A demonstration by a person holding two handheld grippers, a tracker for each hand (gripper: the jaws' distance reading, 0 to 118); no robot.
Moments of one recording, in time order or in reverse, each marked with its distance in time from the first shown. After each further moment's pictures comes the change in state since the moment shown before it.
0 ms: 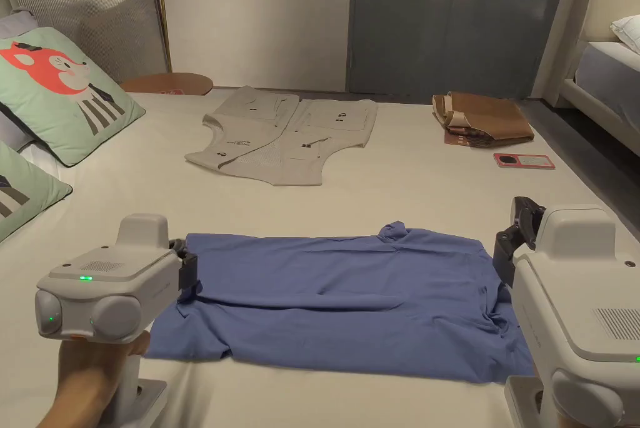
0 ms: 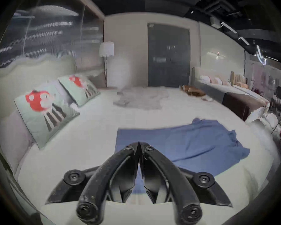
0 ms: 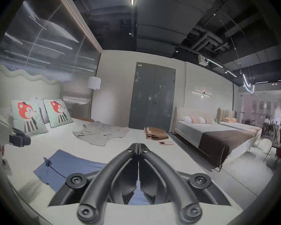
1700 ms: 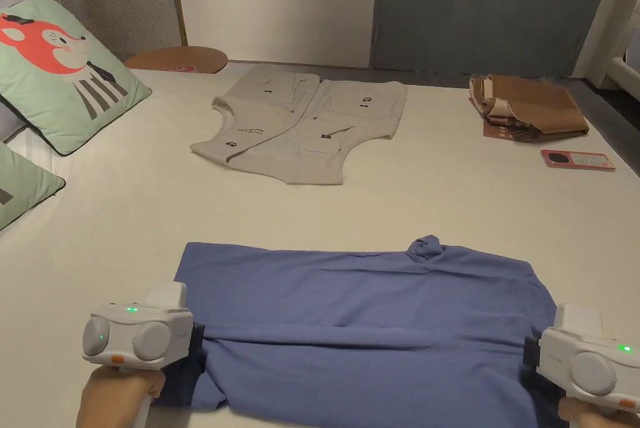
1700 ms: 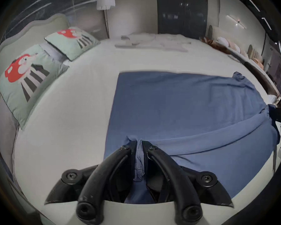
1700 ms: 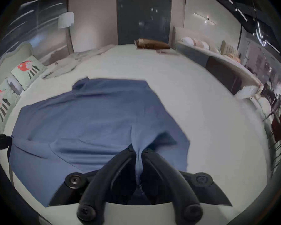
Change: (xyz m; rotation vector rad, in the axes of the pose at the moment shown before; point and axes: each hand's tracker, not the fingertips) left arm -0.010 -0.054 -0.187 -0.434 0.107 0.004; right arm 0.051 -0.196 -0.228 -0.826 -0.039 -0.160
